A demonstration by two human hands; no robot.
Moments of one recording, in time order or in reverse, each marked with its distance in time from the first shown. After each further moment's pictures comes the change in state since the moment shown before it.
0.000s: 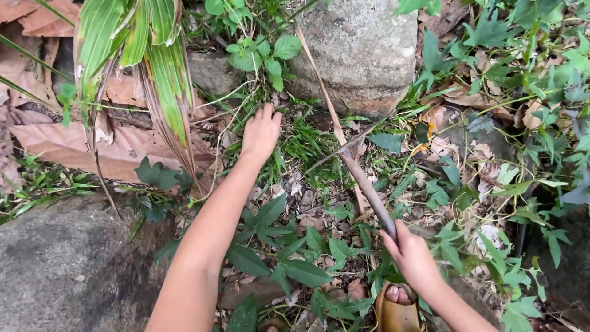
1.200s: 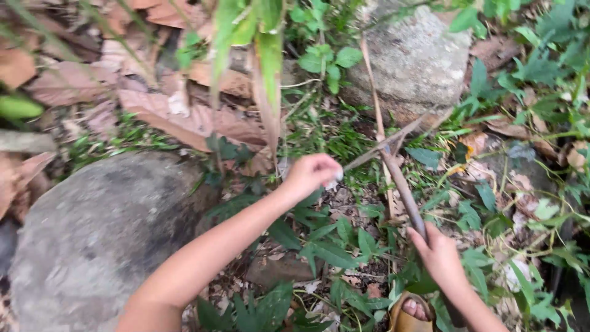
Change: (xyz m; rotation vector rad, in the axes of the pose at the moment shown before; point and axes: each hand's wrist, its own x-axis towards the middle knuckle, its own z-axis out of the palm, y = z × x) left_hand -0.109 0.054 -0.108 -1.330 -0.021 -0.298; right_hand 0.015 -0.004 -0.009 0.035 0.065 -0.081
